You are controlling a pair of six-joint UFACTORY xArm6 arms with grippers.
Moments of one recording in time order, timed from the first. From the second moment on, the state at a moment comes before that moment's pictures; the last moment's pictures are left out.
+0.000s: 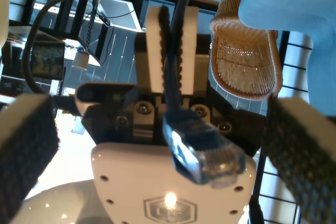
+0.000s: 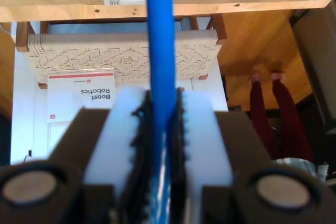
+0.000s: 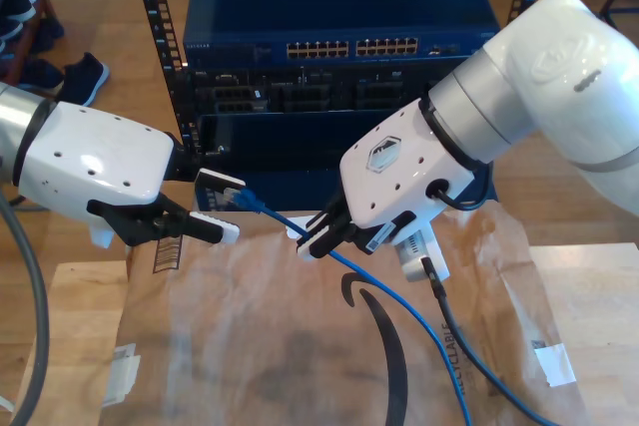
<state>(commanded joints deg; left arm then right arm) 21.1 -19.4 -51.0 -58.4 103.8 -76.1 19.1 -18.1 -50.8 51.6 71.5 89.7</state>
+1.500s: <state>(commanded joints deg) 21.8 -17.5 -50.7 -59.8 105.6 -76.0 19.4 -18.1 -51.0 51.6 71.5 89.6</state>
